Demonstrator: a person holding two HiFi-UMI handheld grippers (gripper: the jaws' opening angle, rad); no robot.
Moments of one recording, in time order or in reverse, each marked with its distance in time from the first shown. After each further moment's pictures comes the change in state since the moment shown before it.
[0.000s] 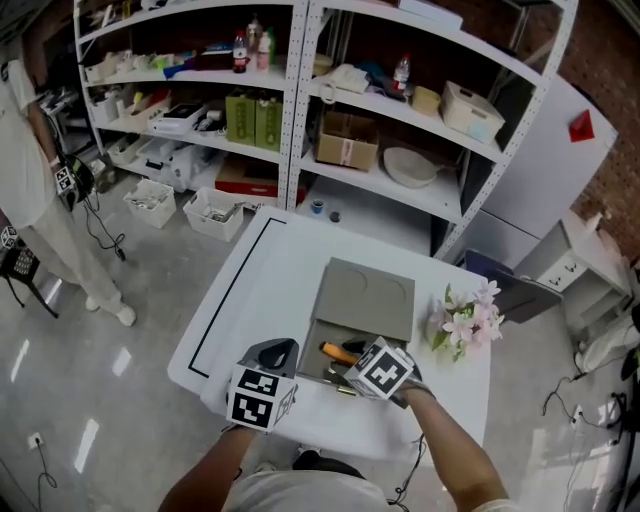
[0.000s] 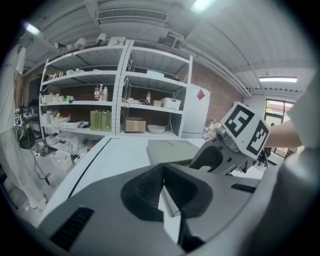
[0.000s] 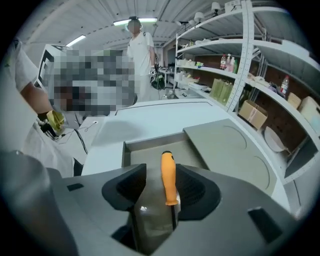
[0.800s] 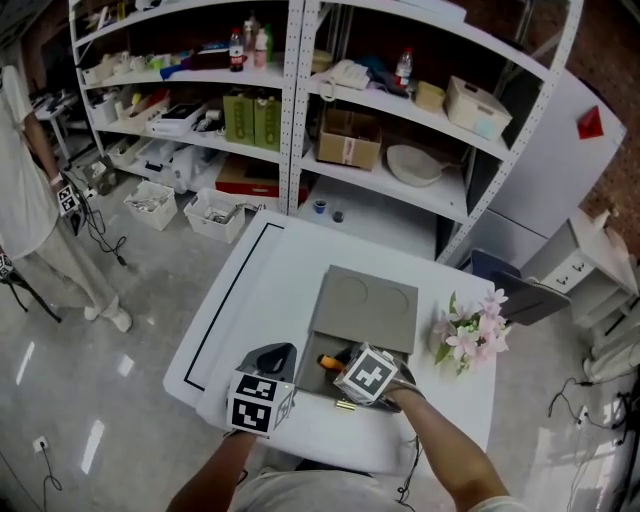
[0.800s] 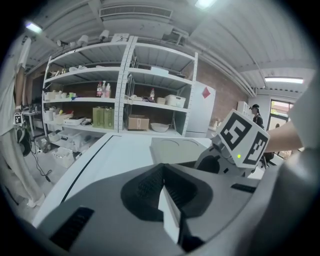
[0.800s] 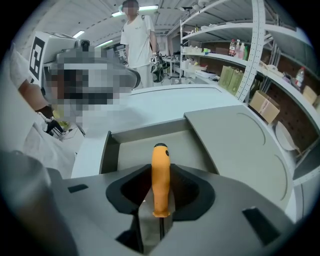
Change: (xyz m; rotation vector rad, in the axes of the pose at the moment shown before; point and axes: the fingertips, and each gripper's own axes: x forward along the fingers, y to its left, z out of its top) left arm 0.026 0.012 0.003 -0.030 0.024 0.033; right arm 0.032 -0.005 -0.011 0.004 0.117 0.115
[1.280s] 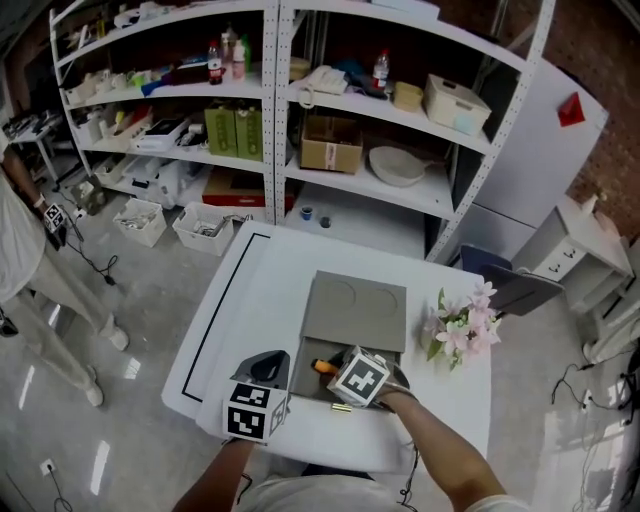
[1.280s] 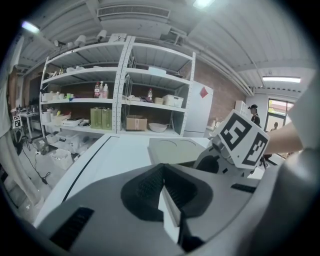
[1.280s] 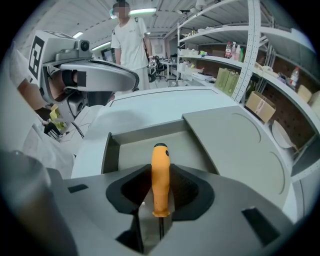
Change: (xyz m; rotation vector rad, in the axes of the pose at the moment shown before) left arm -0.002 -0.004 0.002 0.015 0.003 -0.019; right arm -0.003 -0.002 0.001 0.019 -0.027 -0.037
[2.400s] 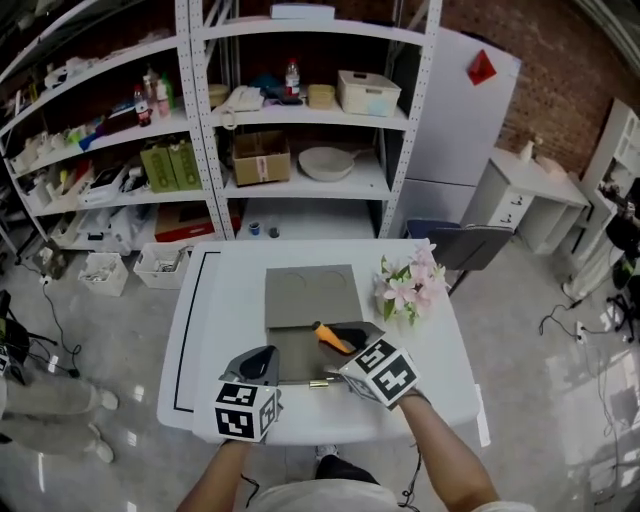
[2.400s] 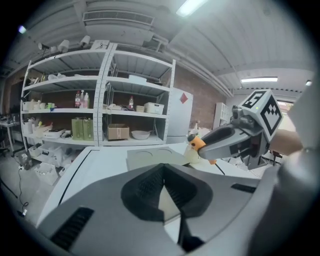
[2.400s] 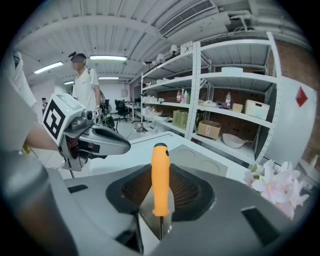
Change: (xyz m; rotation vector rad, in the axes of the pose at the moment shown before) left arm -0.031 -0.065 0.026 0.115 -0.068 -0.163; right arm -0.162 0.010 0.014 0.261 -0.492 -0.381
